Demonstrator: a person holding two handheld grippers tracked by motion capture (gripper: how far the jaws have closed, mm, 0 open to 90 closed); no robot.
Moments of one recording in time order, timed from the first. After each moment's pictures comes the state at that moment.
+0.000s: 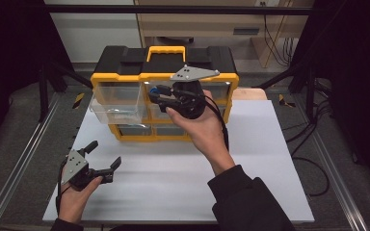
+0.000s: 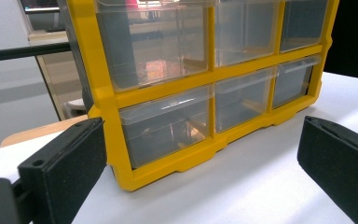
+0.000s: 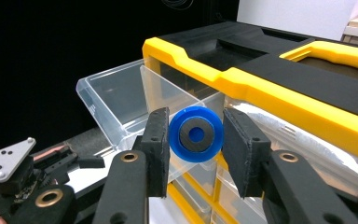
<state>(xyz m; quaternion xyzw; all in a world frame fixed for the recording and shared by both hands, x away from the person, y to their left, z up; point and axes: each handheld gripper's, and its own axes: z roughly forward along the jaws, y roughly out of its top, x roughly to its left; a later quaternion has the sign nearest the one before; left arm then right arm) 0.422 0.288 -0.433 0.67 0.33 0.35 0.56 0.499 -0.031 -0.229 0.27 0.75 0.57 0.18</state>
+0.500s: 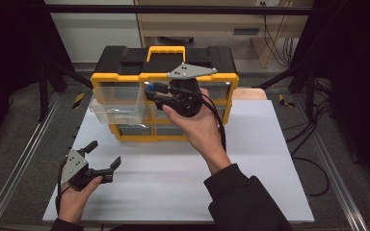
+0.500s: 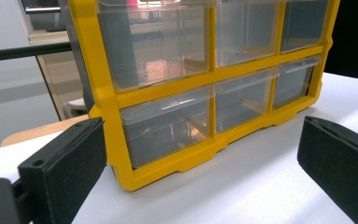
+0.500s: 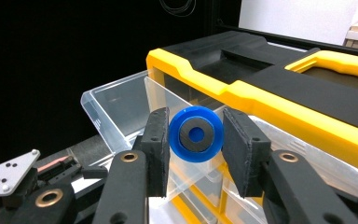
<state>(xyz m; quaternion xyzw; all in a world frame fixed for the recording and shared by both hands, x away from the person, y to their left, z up) 0.422 0.288 -0.433 0.67 0.33 0.35 0.56 0.501 -0.024 -0.225 0.27 0.75 0.58 0.18</state>
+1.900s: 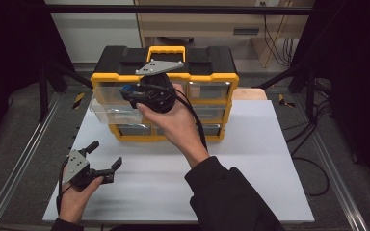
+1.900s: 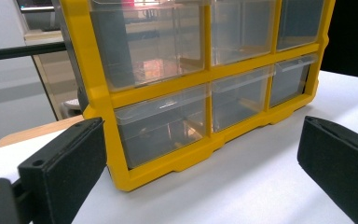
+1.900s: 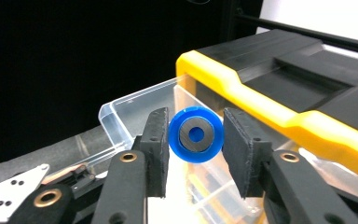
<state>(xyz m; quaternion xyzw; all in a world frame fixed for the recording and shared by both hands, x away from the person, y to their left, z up) 0.423 0.286 -0.434 0.68 0.33 0.34 0.56 0.510 0.030 -0.220 0.24 0.77 0.56 0.16</state>
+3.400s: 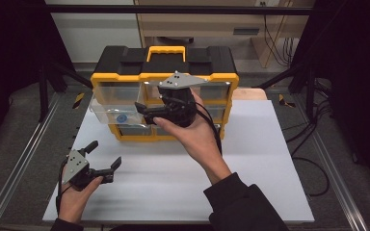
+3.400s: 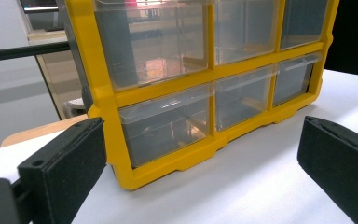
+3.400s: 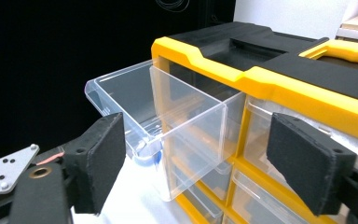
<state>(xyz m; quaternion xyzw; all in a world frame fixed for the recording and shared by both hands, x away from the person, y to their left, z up) 0.423 0.288 -0.433 0.68 0.33 0.35 0.56 0.486 -0.011 -0.235 0.28 0.75 0.57 0.19</state>
